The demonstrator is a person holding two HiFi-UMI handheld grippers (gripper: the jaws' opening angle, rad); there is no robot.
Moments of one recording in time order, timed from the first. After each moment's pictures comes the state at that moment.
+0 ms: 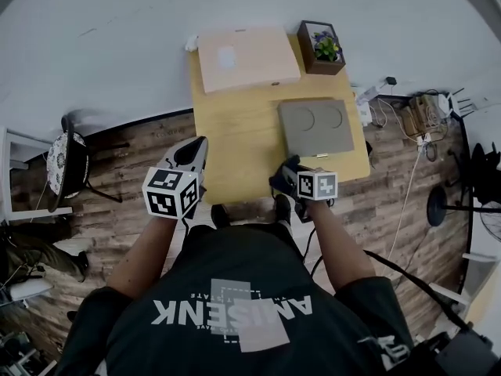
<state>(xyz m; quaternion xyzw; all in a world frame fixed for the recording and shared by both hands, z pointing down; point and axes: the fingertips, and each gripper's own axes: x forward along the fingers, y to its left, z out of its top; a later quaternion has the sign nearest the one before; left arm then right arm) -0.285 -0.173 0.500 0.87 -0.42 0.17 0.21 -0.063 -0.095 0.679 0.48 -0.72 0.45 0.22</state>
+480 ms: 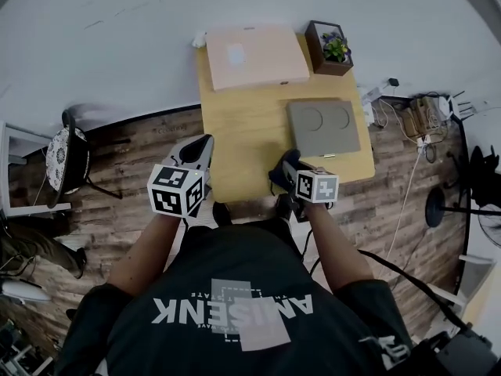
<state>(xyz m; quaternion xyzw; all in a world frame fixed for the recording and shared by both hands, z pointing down) -0.298 -0.173 0.503 0.87 -0.41 0.17 0.22 -0.093 -0.109 0.648 0.51 -0.72 0.42 0.20</state>
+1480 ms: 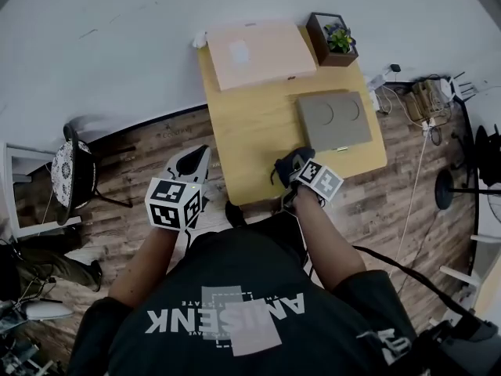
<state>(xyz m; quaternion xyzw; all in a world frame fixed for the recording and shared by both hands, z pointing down) -0.343 -0.170 0.516 0.88 -0.39 0.20 0.21 -0.079 -0.113 0.686 0.69 -0.50 0.52 0.03</state>
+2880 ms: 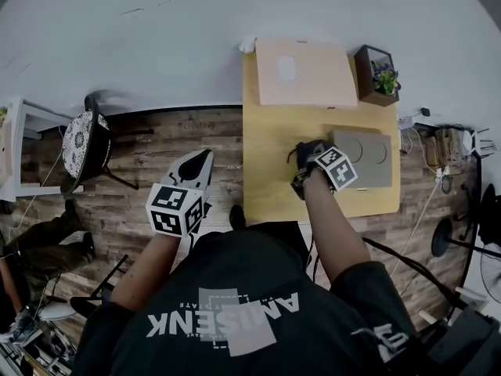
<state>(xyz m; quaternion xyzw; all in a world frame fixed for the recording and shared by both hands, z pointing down) -0.403 -0.203 0.511 0.83 -0.48 0.17 0.24 -0.069 -0.246 0.681 0.73 -0.46 0.51 -0.01</state>
